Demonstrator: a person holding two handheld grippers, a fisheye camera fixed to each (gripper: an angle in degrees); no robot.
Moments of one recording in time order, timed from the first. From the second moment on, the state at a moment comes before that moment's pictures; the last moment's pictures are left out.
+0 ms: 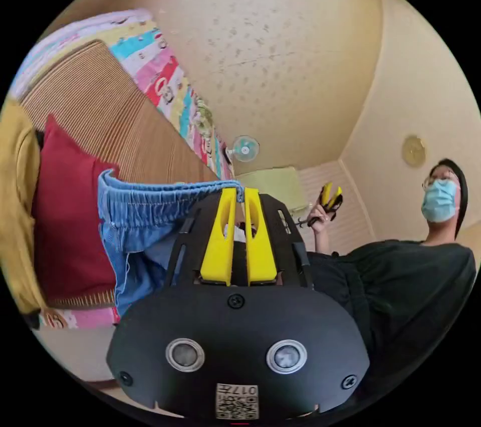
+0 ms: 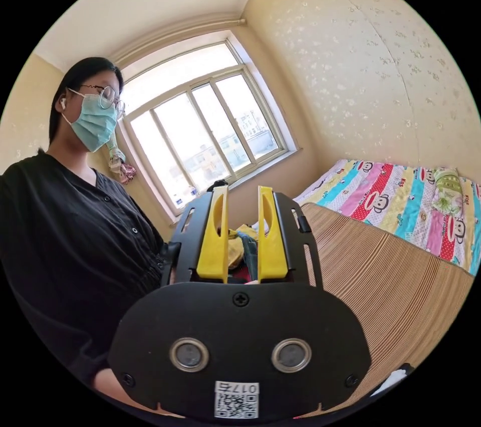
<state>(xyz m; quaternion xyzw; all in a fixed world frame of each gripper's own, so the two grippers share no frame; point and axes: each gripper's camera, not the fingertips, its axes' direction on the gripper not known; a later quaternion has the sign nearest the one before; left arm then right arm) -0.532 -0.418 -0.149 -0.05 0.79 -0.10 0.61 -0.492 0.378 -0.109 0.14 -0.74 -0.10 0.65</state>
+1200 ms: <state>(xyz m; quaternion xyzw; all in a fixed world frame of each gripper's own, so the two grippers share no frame) -0.444 -0.275 -0.562 0.26 0.93 0.22 0.12 -0.357 0.443 -0.178 0.35 -0.73 -0.09 0.58</state>
